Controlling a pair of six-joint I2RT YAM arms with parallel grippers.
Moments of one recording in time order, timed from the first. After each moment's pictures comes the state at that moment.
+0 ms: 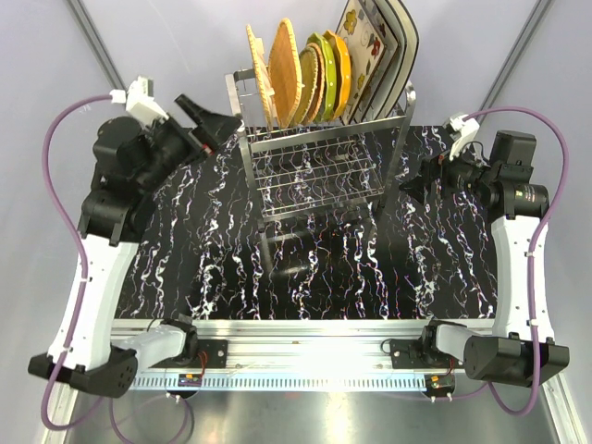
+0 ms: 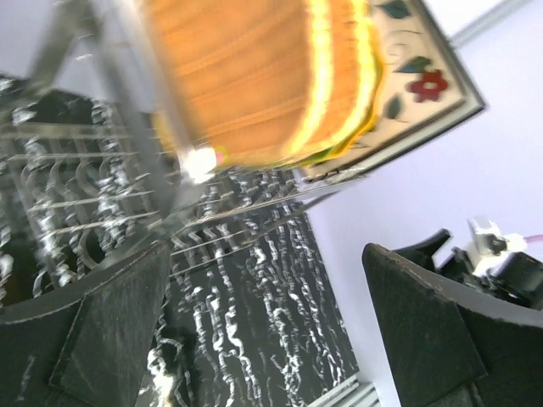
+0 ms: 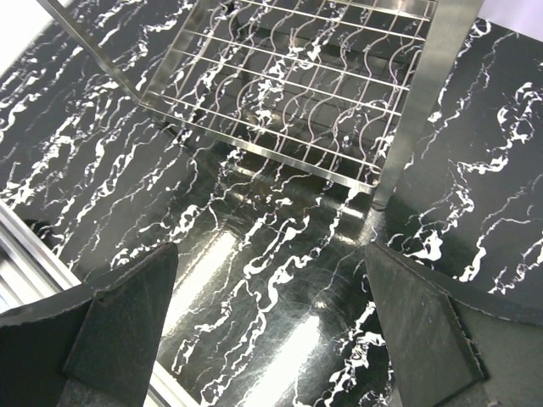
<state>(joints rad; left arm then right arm) -0.26 1.10 1.57 -0.53 0.22 -0.76 -0.15 1.19 1.43 -0.83 -0.79 -0.28</state>
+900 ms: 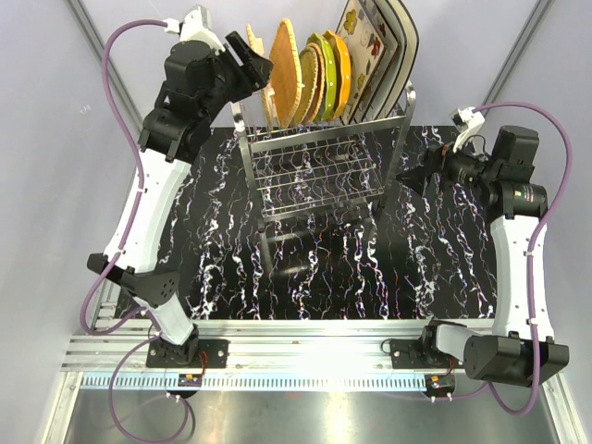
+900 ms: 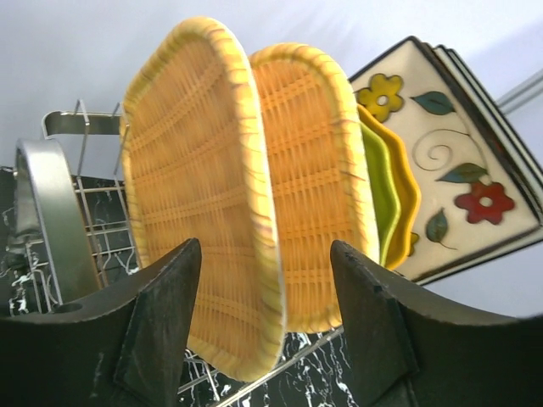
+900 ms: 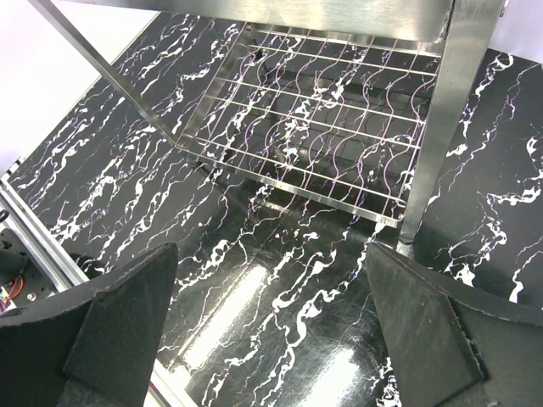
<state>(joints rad) -0.44 1.71 2.28 -0.64 -0.11 -0.62 -0.15 1.19 1.41 -0.69 -0.86 -0.12</state>
